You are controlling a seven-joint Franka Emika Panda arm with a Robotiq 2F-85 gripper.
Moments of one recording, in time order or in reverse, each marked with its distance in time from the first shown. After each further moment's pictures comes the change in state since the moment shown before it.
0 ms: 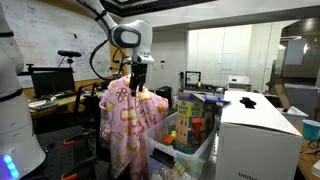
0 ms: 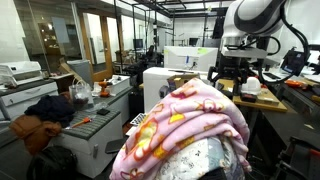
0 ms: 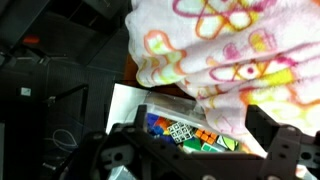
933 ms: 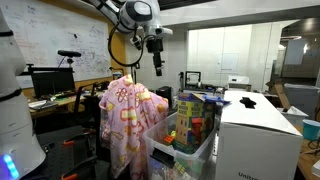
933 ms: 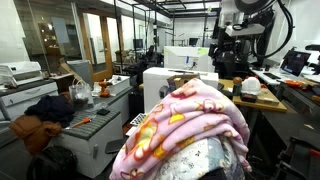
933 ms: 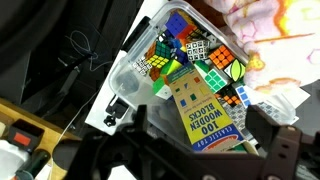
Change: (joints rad) arm -0.057 -0.023 -0.029 0.222 -0.371 -0.117 -0.167
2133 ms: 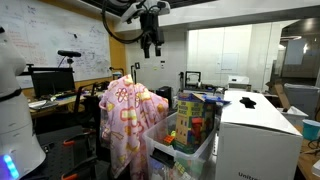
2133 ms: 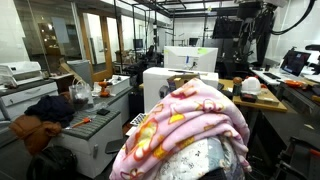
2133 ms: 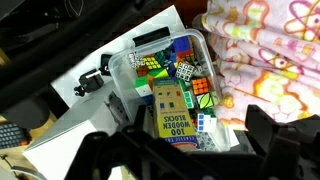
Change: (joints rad) arm 0.000 -0.197 -0.076 0.022 0.093 -0.220 -0.671
